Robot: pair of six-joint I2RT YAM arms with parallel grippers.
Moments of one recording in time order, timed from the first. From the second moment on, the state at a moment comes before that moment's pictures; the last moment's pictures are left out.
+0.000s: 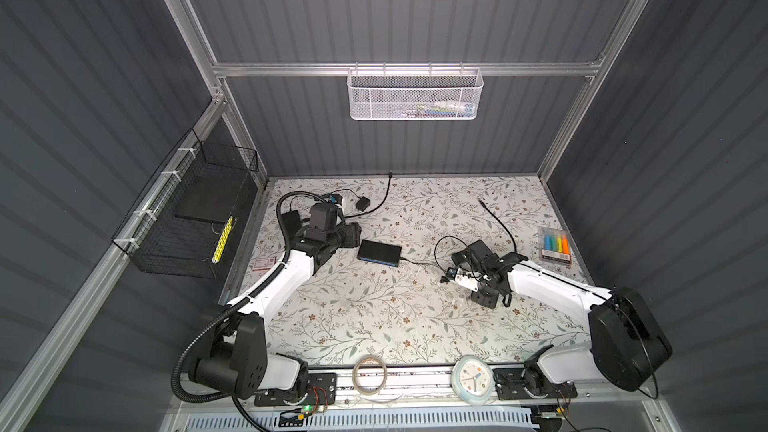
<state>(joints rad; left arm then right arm) -0.33 1.39 0.95 -0.24 0.06 -0.22 0.52 1.42 0.77 -0.76 0.21 -0.65</state>
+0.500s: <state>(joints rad) -0.32 1.39 0.94 -0.24 0.06 -0.22 0.52 1.55 0.81 -0.74 0.18 -0.68</state>
